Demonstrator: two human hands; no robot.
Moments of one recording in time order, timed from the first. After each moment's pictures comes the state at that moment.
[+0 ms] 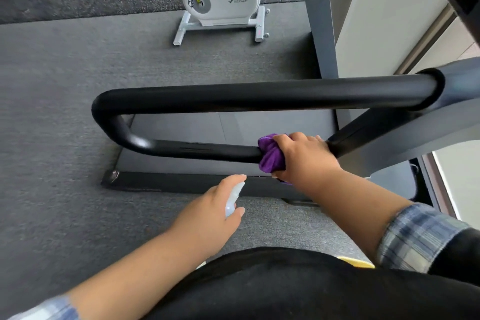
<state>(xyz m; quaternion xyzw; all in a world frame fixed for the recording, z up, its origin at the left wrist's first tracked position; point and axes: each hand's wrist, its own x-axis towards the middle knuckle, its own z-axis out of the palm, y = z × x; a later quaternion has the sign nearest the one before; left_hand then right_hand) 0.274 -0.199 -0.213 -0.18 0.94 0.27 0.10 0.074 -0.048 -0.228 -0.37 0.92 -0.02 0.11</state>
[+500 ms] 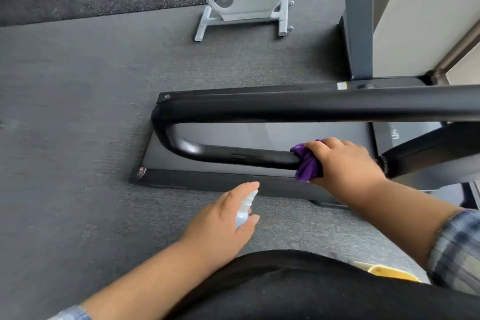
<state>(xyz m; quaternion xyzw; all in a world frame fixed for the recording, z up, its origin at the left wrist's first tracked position) 0.312 -0.276 -0.221 -0.18 0.93 0.30 0.06 0.085 -0.089 -0.233 -0.39 0.92 -0.02 0.10</state>
